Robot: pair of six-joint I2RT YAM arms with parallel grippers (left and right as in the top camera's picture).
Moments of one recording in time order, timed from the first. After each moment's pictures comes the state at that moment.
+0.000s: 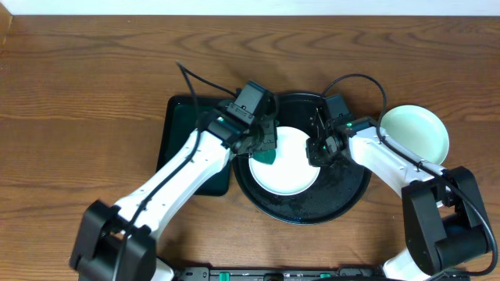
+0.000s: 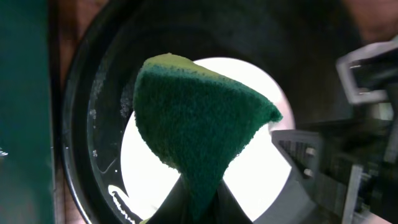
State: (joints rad) left arm -0.60 1.64 1.22 -0.70 0.12 -0.64; right arm 0.37 1.76 1.00 -0.61 -0.14 0.30
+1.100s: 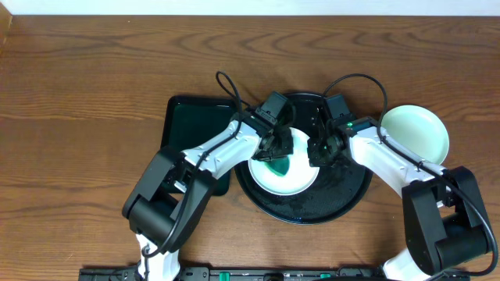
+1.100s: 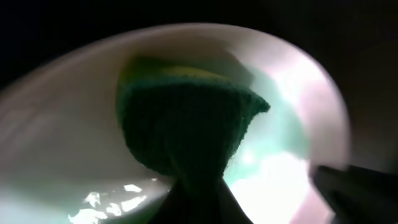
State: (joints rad) left arm -0.64 1.97 1.23 -0.48 0.30 -0.73; right arm 0.37 1.76 1.00 -0.62 -0.12 0.30
